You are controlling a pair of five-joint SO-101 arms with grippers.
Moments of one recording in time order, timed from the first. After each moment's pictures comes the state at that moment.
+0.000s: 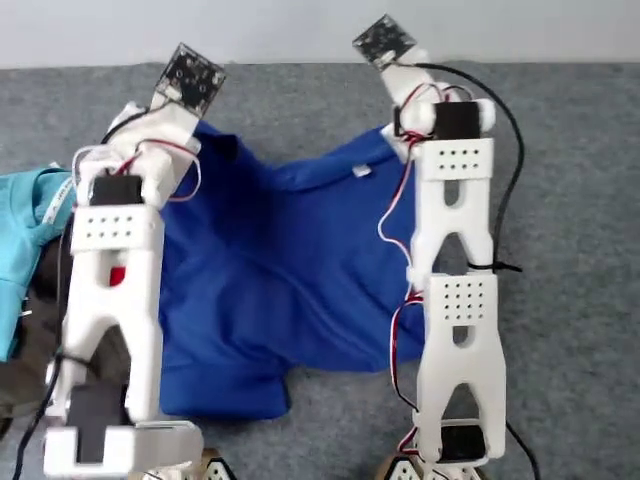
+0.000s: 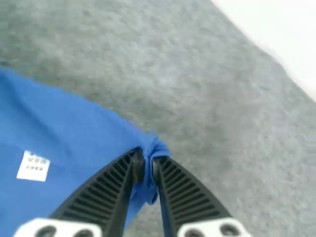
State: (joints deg) left arm -6.0 -3.8 10.4 42.6 -26.2; right arm -5.6 61.5 -93.5 92.2 34.0
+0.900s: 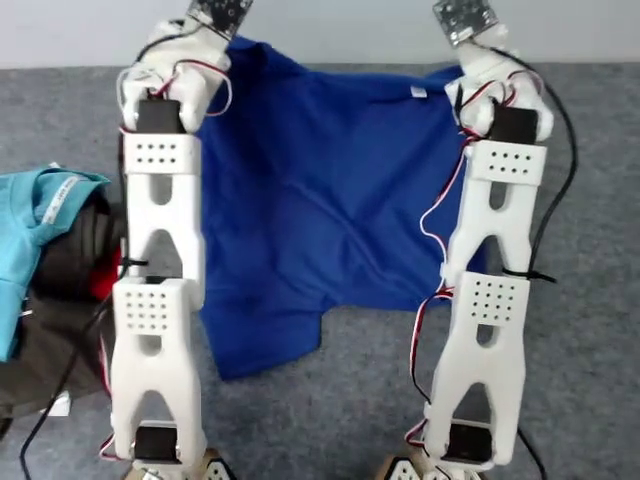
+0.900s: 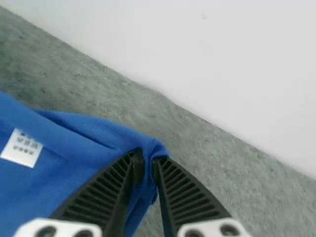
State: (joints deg) left arm -2.0 55.5 -74.7 53.8 -24.8; right arm 4.4 63.8 -93.5 68.8 34.0
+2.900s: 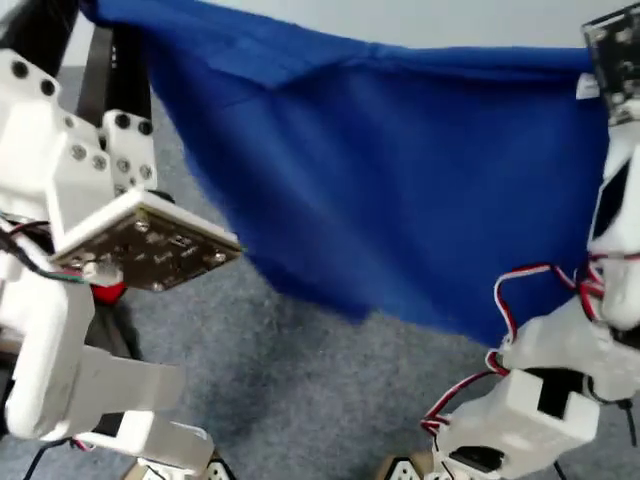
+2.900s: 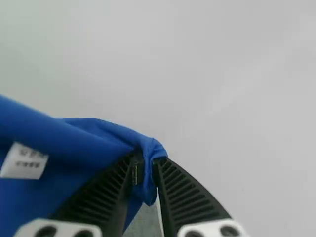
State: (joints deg) left arm 7.6 2.9 -95.0 95.1 -48.2; right arm 20.4 8.3 -94.1 100.5 43.6
